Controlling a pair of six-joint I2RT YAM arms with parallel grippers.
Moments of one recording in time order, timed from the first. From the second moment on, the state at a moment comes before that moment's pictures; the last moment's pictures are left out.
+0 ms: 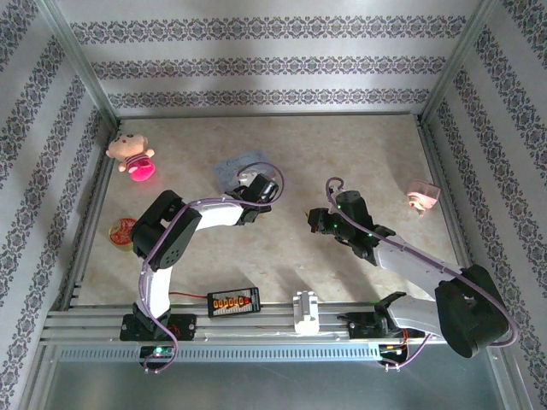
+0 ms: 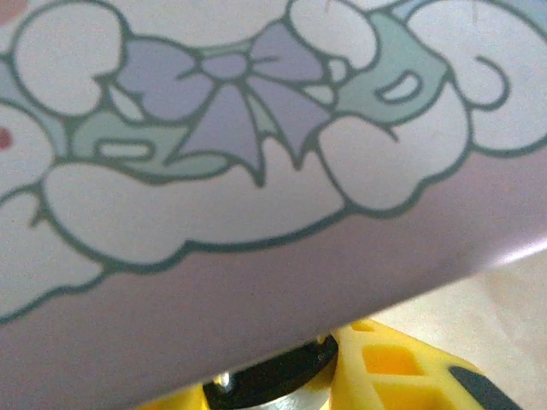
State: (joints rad) left arm -0.64 1.98 1.15 -0.13 -0.30 -0.79; right arm 0.47 1.19 0.51 0.04 -0.22 0.63
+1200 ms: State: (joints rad) left arm -0.63 1.87 1.01 0.04 0.13 -1.12; right arm 0.50 1.32 0.46 0.22 -0.28 0.70
